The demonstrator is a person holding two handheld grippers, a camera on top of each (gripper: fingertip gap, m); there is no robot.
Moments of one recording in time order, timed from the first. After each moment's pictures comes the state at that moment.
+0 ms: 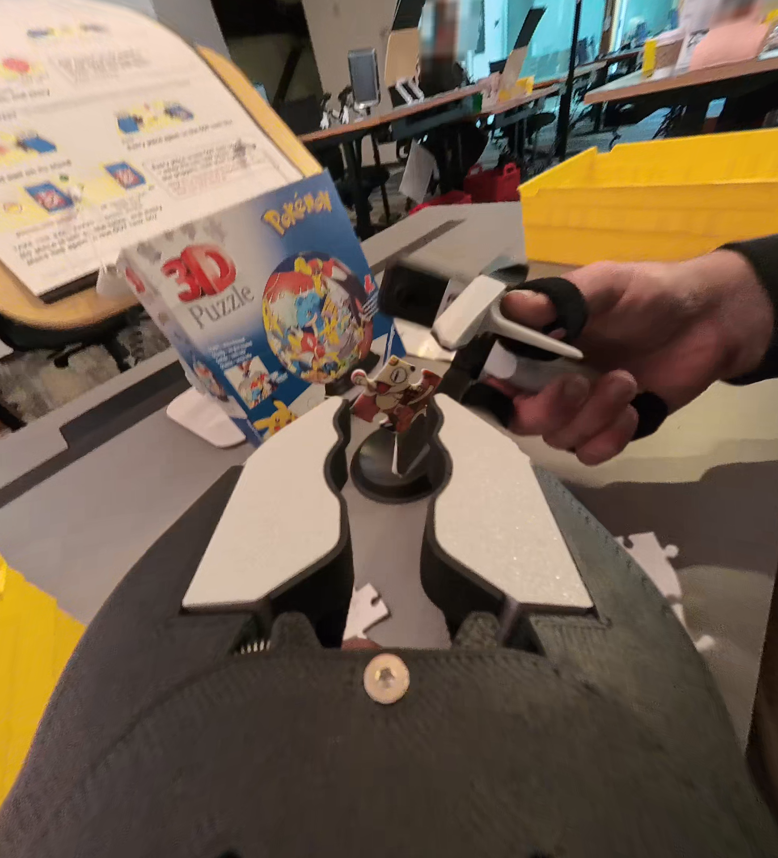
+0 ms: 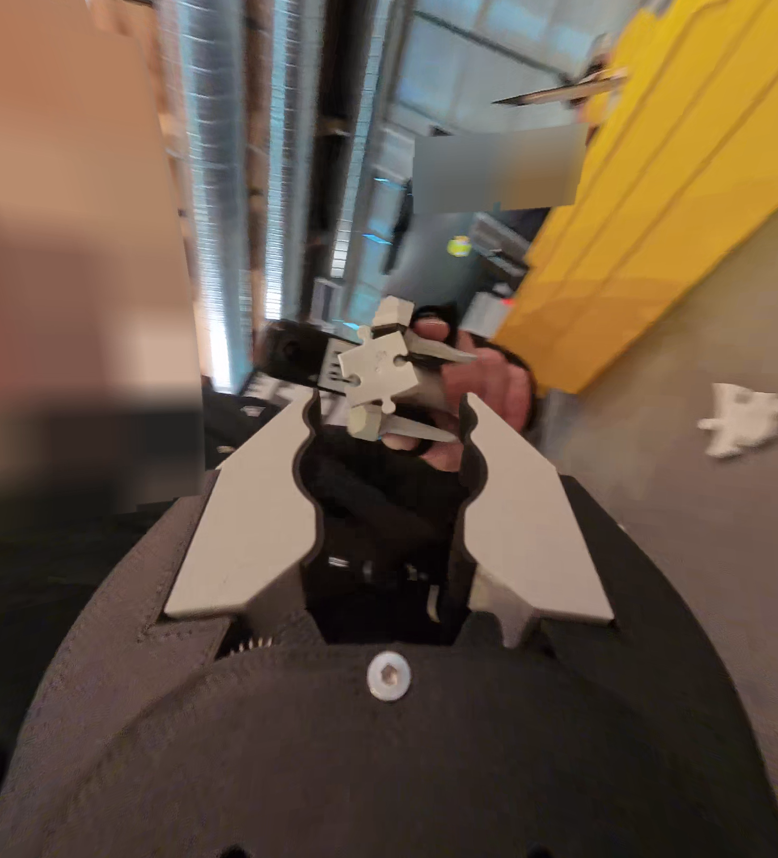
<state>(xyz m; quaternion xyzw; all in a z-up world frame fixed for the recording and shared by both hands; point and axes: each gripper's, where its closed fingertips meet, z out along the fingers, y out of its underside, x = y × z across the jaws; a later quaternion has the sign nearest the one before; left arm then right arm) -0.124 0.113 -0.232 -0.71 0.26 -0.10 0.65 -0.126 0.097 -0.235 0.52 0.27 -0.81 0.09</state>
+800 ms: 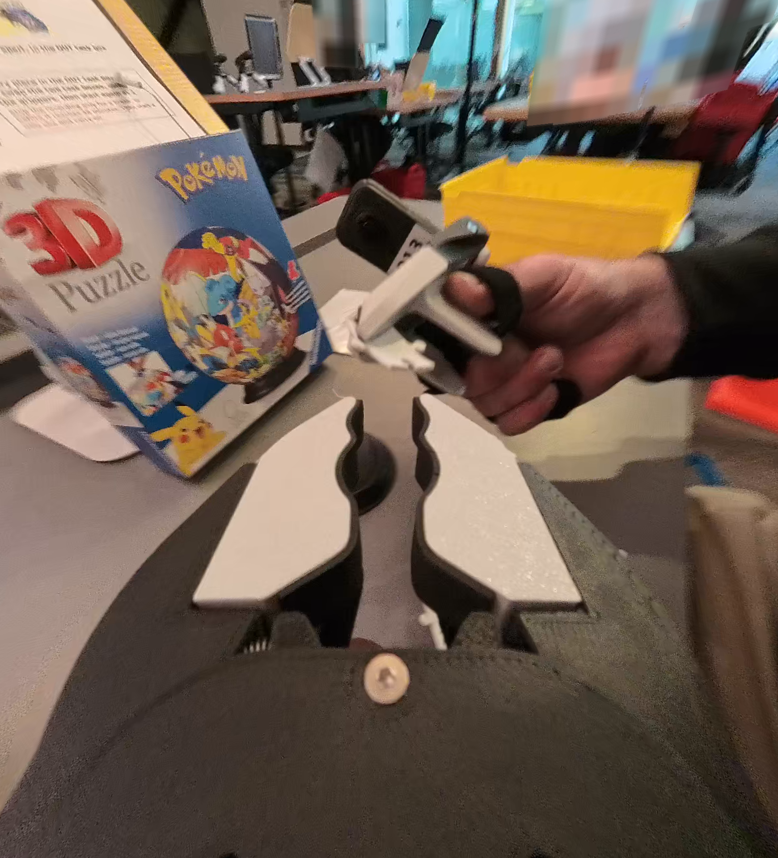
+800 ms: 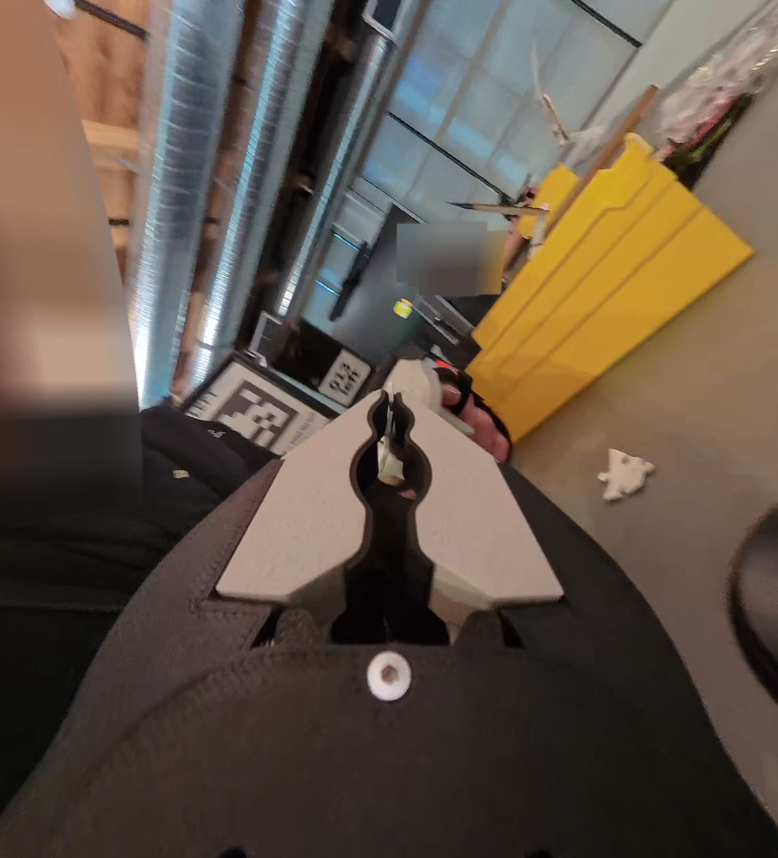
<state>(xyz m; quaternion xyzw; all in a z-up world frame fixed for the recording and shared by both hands) -0.100 0.127 -0.247 -0.72 0.29 -0.21 0.60 -0.111 0.137 -0.224 0.53 0.28 -0.80 -0.04</state>
